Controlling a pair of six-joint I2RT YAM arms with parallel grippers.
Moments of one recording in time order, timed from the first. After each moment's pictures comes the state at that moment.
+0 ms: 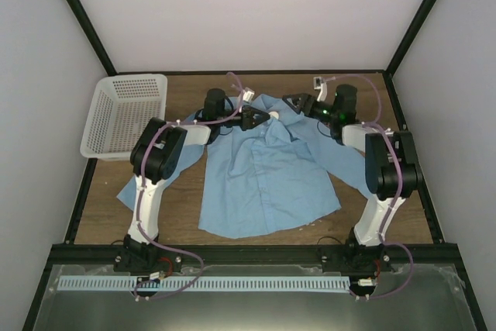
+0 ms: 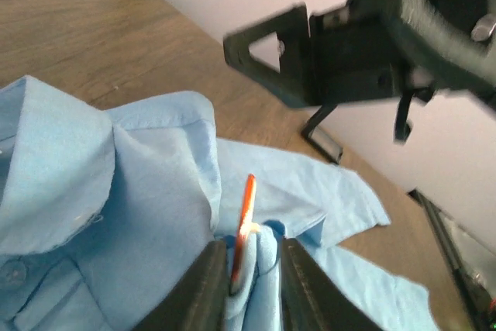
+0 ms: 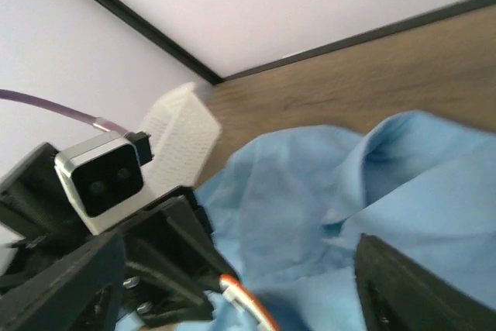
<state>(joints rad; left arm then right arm) -0.43 2.22 1.35 0.68 0.96 -0.44 0.09 1.86 1.00 0.63 -0.88 0.67</state>
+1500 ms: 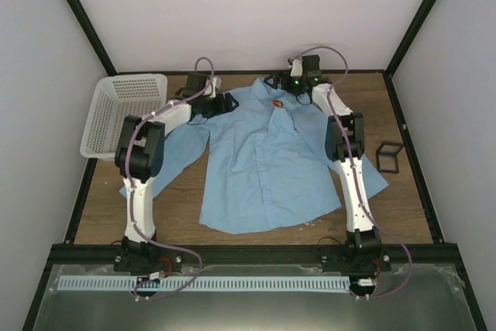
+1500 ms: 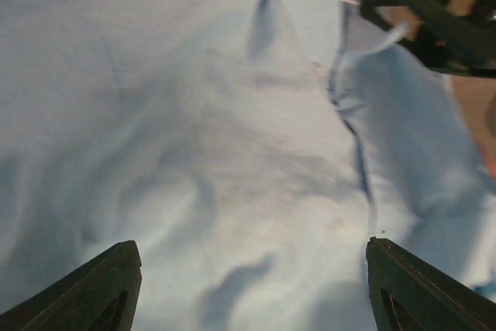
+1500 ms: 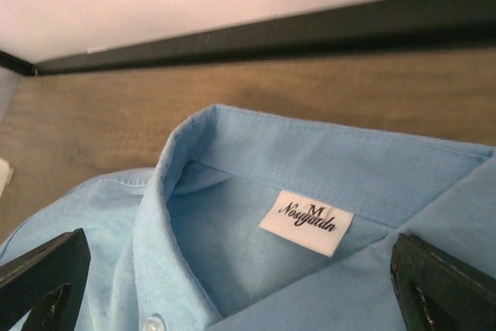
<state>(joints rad) -0.27 2.17 1.56 -0.19 0.45 -0.47 0.16 2.73 2.43 -0.42 -0.59 0.33</state>
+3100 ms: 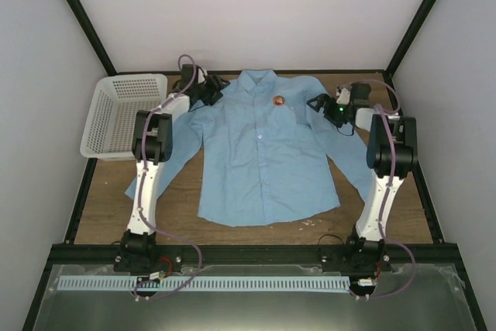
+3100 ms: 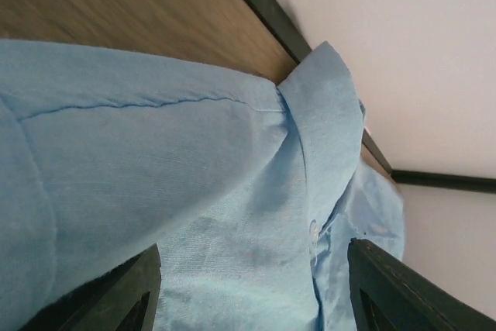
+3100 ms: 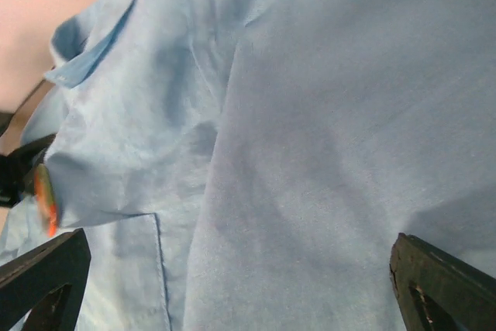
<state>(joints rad) -0.17 2.59 2.06 -0.07 0.56 -0.99 -0.07 2.13 1.36 -0.06 -0.62 0.45</state>
